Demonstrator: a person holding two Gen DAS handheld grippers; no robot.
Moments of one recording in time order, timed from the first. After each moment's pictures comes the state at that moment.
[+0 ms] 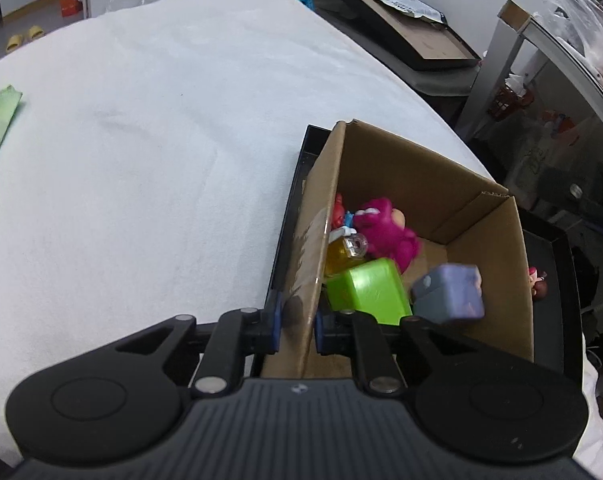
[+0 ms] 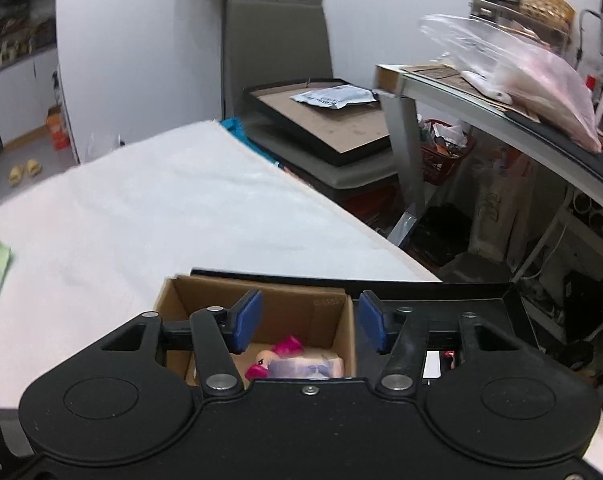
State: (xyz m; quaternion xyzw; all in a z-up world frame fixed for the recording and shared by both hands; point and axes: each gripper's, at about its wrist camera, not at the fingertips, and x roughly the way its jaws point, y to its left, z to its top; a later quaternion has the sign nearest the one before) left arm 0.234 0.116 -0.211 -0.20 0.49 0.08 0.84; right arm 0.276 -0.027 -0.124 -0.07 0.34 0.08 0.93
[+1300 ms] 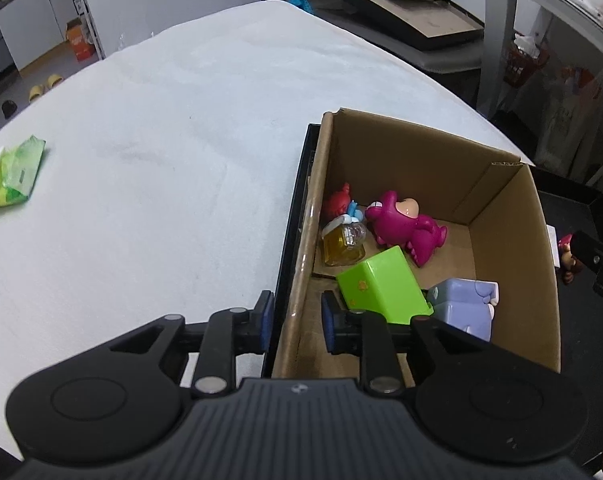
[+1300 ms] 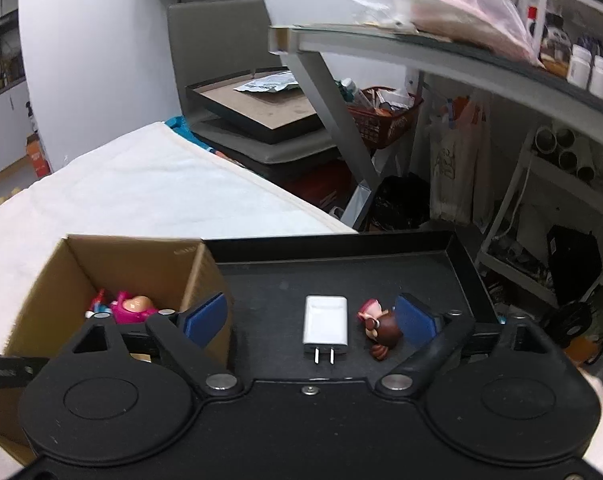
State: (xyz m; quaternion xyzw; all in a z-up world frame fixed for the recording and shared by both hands) left arm 0.244 0.075 -0.205 -0.08 0.50 0.13 0.85; right arm 0.282 -0.141 -0.183 -0.02 0.34 0.06 0.94
